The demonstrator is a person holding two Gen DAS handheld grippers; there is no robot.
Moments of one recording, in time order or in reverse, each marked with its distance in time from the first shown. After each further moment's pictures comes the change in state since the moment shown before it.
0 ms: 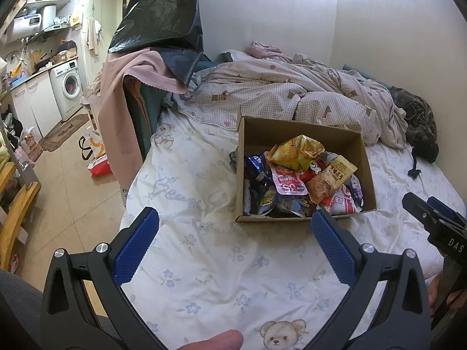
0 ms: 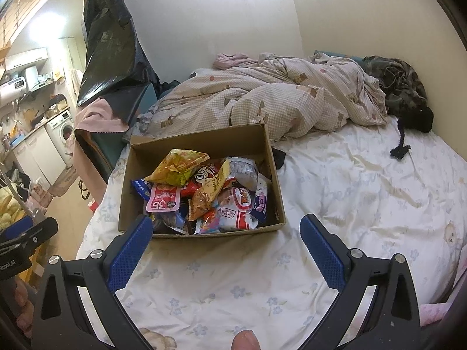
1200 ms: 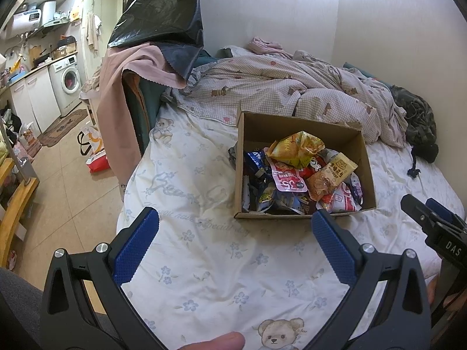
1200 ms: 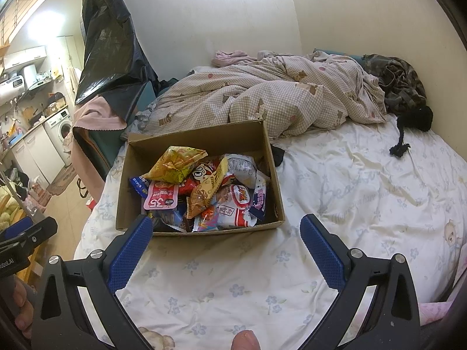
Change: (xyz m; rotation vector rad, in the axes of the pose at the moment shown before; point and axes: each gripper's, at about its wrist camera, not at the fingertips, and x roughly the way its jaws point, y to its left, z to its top) left arm 0.001 -0.001 0.000 -0.022 0.019 -0.003; right arm 0.005 -0.001 -0.002 -0.011 0.010 -0.008
